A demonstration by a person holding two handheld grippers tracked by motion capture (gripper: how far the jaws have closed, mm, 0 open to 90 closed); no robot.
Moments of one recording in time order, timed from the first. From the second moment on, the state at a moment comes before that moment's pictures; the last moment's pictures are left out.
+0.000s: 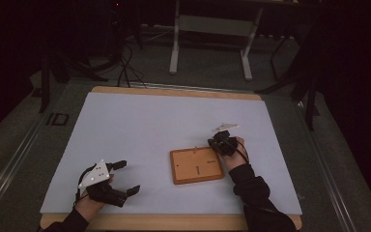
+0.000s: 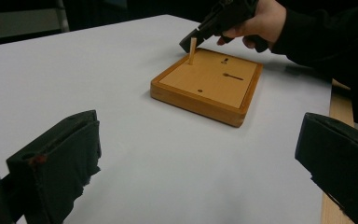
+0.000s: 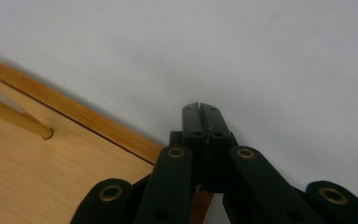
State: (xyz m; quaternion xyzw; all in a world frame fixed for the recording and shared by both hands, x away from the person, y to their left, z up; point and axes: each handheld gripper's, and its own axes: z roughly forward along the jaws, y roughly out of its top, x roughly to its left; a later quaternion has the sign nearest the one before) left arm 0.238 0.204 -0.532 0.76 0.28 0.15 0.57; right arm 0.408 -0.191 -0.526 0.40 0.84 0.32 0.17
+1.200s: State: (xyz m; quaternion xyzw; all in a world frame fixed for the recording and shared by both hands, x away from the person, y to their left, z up) left arm 0.243 0.176 -0.528 0.80 0.27 0.10 0.53; right arm 0.371 -0.213 -0.508 0.39 0.82 0.38 0.17
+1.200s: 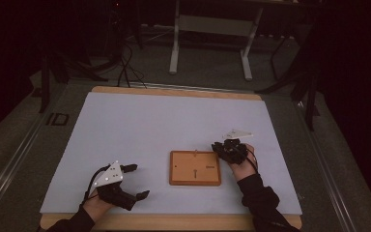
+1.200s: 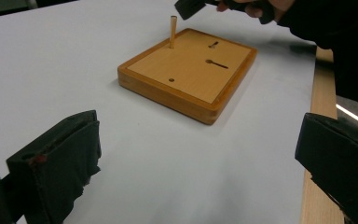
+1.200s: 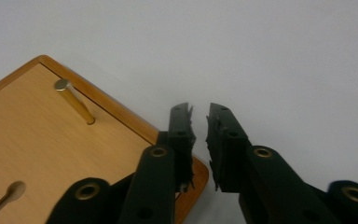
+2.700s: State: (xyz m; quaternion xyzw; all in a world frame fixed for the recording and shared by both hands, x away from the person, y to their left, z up) left arm 0.333 0.070 -0.499 0.82 0.20 0.08 0.52; right arm 0.277 -0.266 -0.496 0.29 0.81 0.49 0.17
